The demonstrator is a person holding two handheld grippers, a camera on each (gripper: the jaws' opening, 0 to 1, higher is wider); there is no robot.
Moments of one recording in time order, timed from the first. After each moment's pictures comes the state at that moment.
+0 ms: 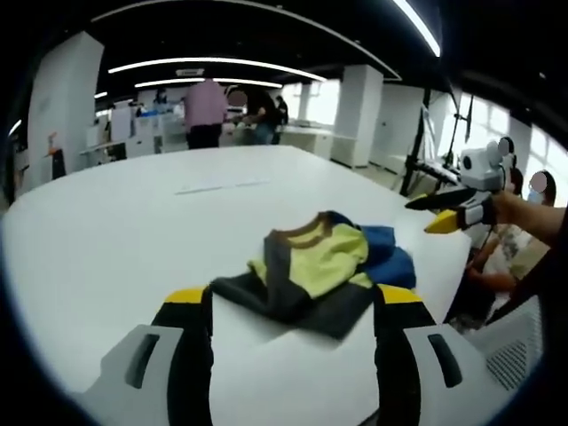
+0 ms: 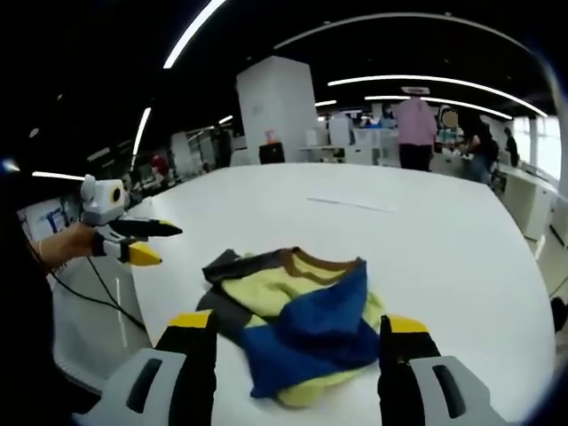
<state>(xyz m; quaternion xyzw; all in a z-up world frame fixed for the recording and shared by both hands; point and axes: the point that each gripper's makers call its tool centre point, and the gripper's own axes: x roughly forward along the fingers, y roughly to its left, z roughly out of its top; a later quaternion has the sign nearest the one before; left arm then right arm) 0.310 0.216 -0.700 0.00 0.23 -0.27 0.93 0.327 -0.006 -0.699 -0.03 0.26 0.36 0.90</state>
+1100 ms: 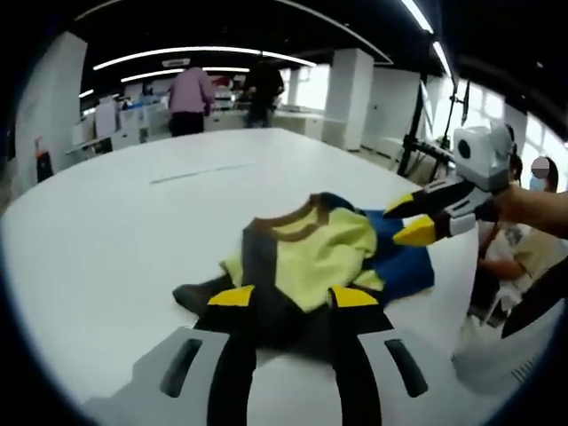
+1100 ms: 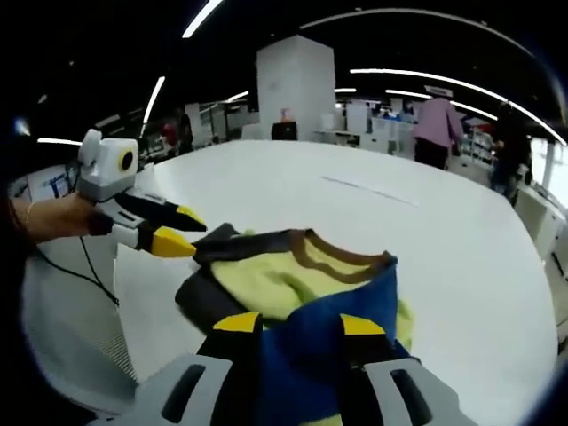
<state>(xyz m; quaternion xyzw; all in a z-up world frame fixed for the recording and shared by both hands) 0.348 0.175 -0.746 0.02 0.26 -0.29 0.92 0.352 0.034 -0.748 -0.10 0.28 0.37 0.88</state>
